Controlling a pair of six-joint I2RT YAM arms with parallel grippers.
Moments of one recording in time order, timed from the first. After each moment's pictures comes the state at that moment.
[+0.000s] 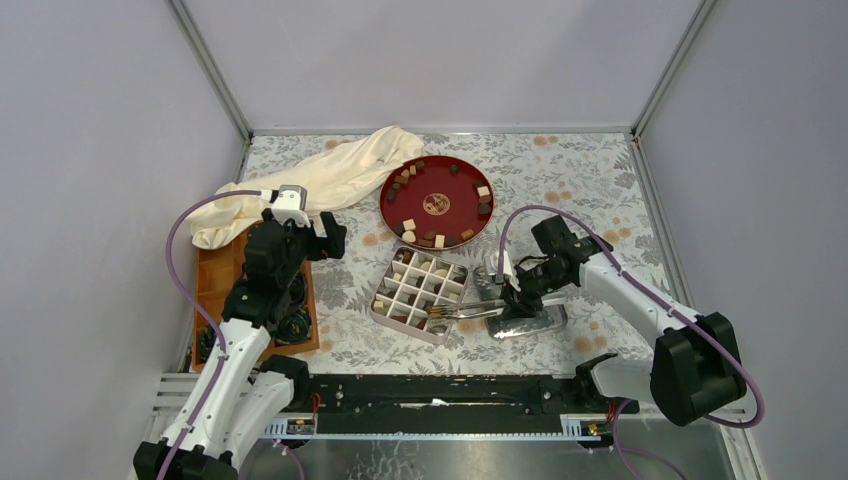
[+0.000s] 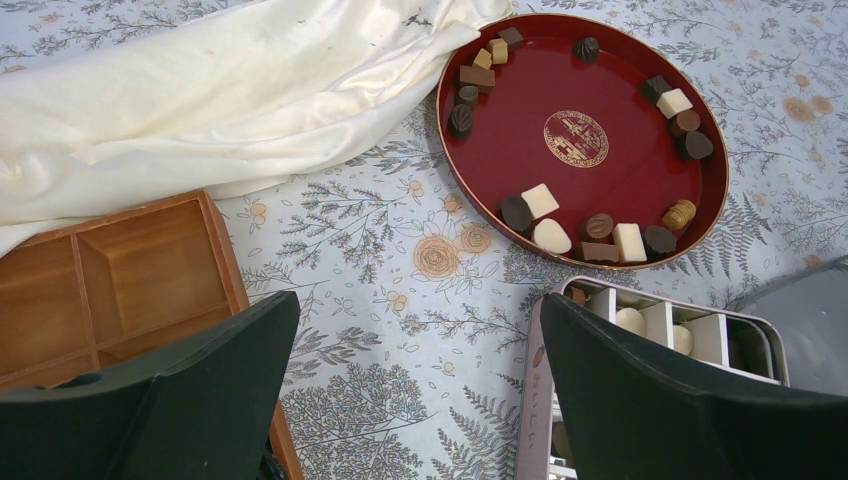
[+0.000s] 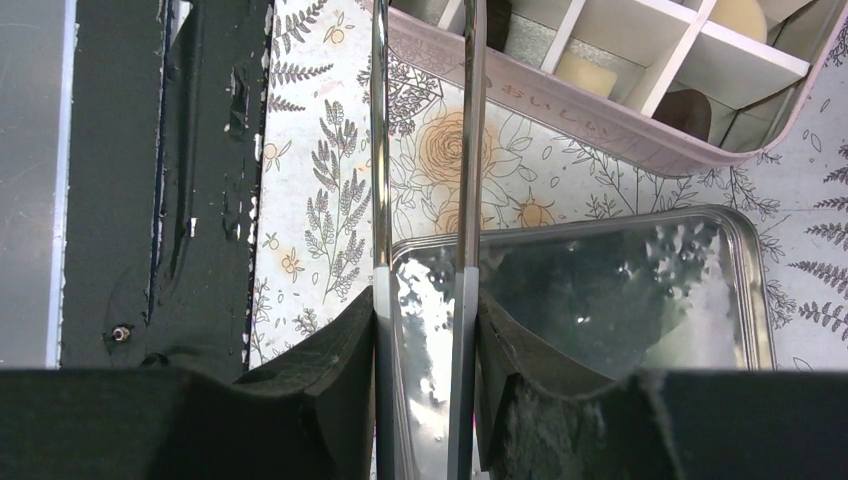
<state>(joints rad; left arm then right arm) -0.18 0.74 0.62 -0.17 0.04 -0.14 0.39 1.26 0.79 -0.88 -0.84 -1.13</state>
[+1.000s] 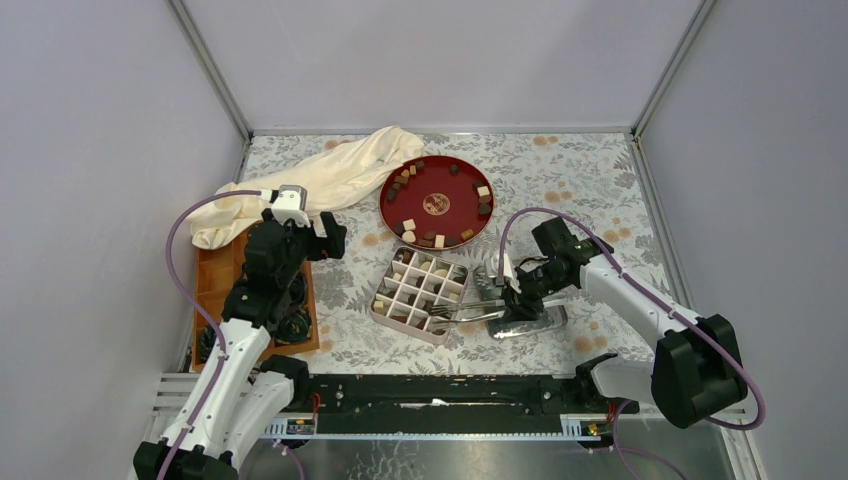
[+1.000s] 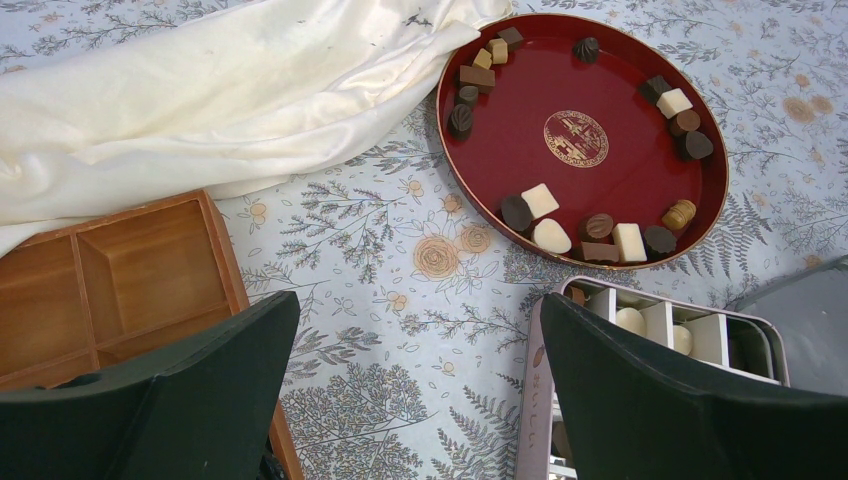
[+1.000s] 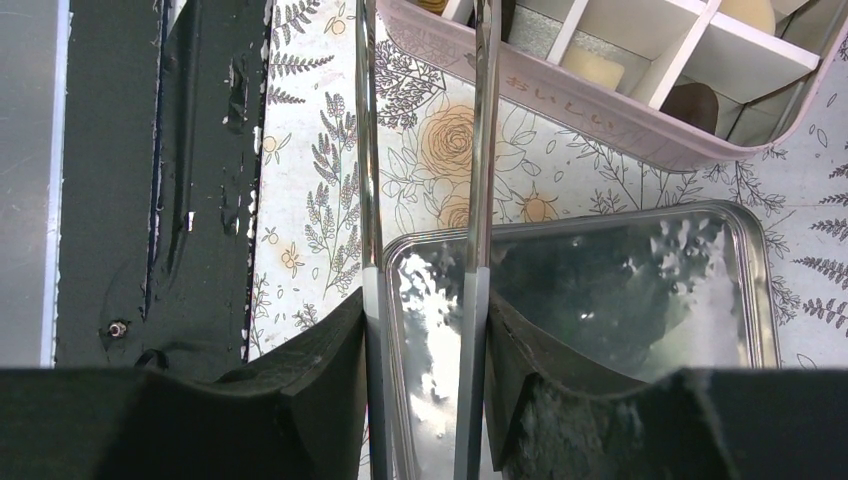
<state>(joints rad) -0.18 0.74 0.62 -0.17 0.04 -0.14 0.39 1.25 0.77 -0.88 -0.83 -1.14</state>
